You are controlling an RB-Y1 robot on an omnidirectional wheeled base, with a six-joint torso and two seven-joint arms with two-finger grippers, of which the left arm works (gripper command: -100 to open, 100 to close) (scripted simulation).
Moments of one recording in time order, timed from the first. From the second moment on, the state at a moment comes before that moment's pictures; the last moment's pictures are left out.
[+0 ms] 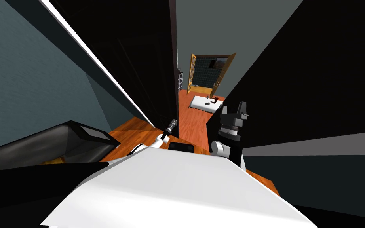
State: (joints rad) arm -0.22 0.09 -0.17 -0.53 -0.07 -0.86 0.17
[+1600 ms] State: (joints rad) arm -0.20 0.09 -0.12 -0.56 -0.04 -0.83 0.15
